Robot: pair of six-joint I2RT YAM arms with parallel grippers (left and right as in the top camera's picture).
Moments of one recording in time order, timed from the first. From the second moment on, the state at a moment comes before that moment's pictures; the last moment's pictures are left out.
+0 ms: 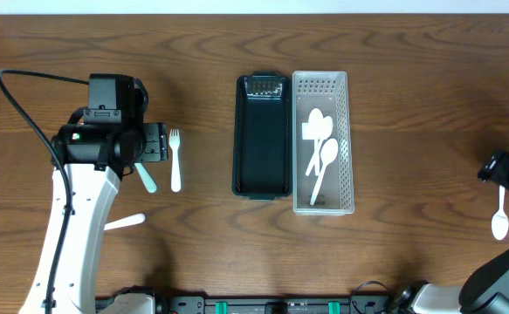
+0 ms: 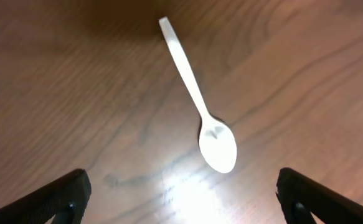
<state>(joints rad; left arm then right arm) -0.04 1.34 1.25 -1.04 -0.09 -0.07 -0.66 1.56 1.14 -0.86 0.17 -0.01</state>
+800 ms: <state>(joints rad) -0.04 1.34 1.25 -1.05 -0.09 -0.07 -0.78 1.85 1.10 -0.69 0.10 -0.06</state>
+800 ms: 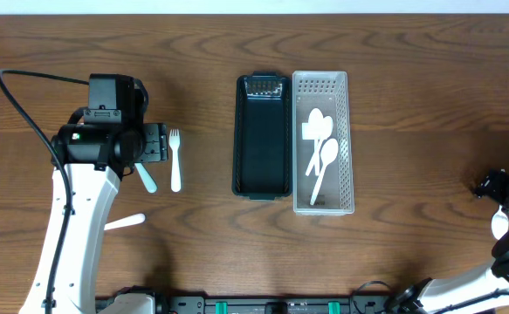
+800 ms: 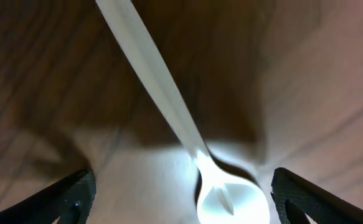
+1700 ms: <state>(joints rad) -0.04 1.34 1.25 -1.05 -0.09 -0.07 -0.78 1.86 1.08 -0.60 -0.02 -0.07</state>
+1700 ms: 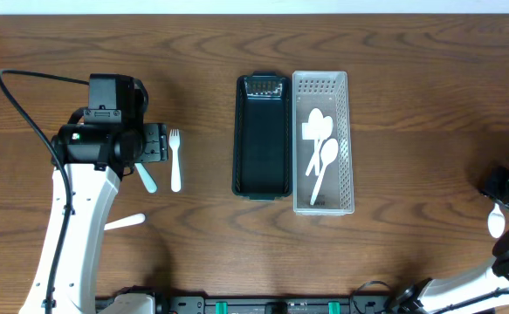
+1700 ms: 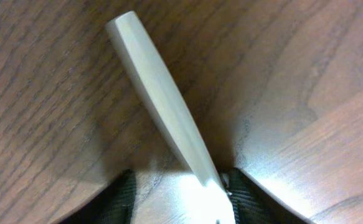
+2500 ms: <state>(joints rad) -0.04 1.34 1.25 -1.05 -0.09 -0.07 -0.65 1.86 1.11 -0.70 -0.09 0.09</state>
